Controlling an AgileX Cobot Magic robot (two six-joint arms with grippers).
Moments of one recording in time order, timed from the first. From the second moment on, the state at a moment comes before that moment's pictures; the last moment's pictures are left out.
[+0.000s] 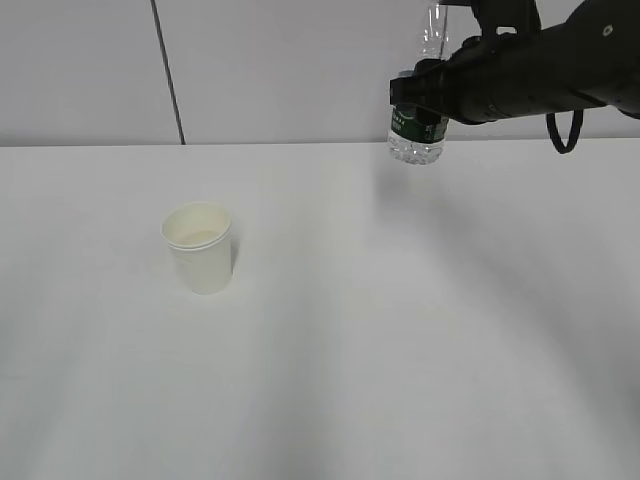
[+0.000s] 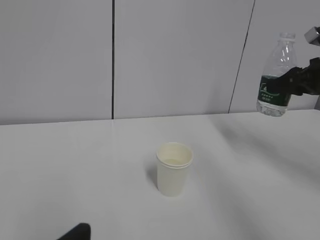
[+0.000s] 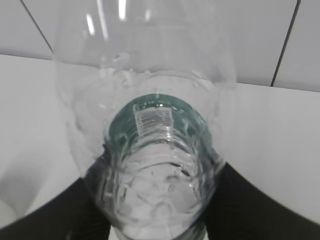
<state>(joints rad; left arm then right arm) -0.16 -0.01 -0.51 -0.20 0.92 0.16 0.31 1.75 -1.22 0.49 0.08 -0.36</state>
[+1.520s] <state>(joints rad) -0.16 -0.02 -0.52 -0.05 1.11 0.06 0.31 1.75 -1.06 0.50 -0.09 -0.42</state>
